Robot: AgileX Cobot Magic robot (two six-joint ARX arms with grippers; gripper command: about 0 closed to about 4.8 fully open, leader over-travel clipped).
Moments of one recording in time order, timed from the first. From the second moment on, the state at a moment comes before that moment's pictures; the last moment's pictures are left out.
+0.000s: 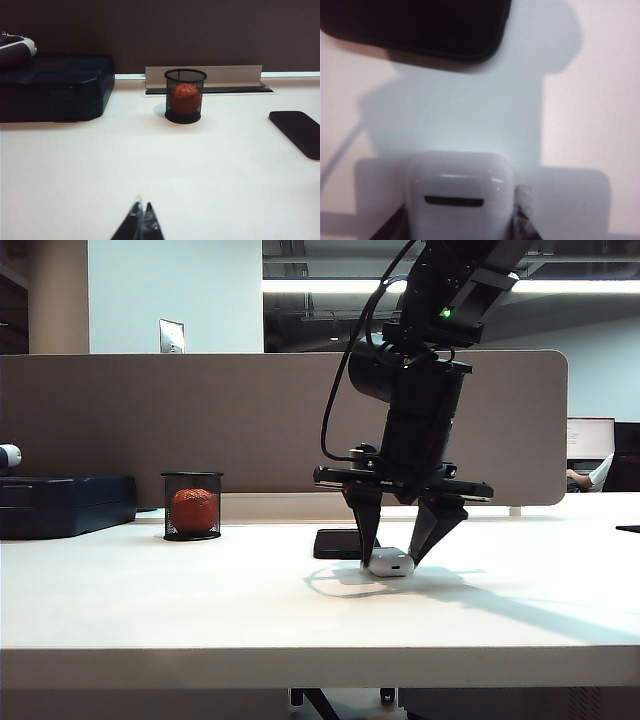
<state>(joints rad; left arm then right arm) -0.05 0.01 0.01 0.00 0.02 0.03 0.53 2.05 1.53 -0.66 0.01 0.37</state>
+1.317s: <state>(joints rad) -0.05 0.01 0.01 0.00 0.02 0.03 0.54 2.06 1.86 -0.81 -0.16 0.37</state>
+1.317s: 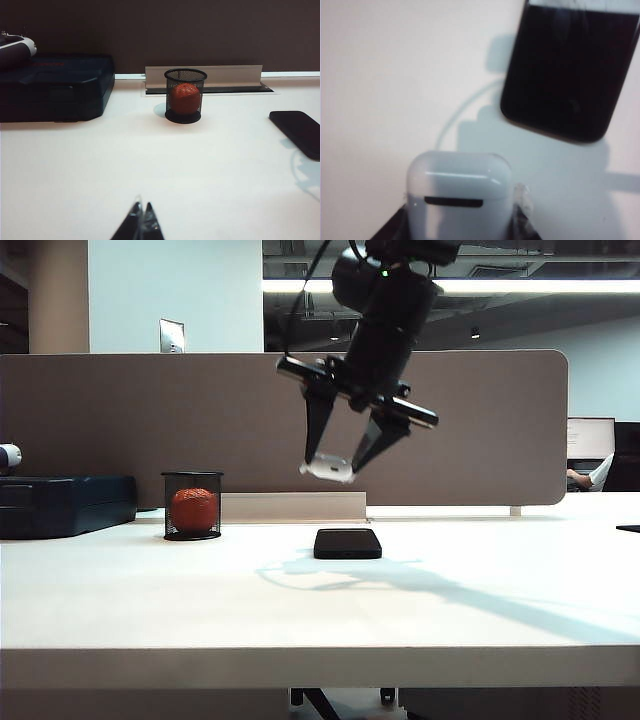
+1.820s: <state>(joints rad) -0.05 0.01 0.01 0.00 0.02 0.03 0.54 2.06 2.00 -0.68 -0.19 0.37</state>
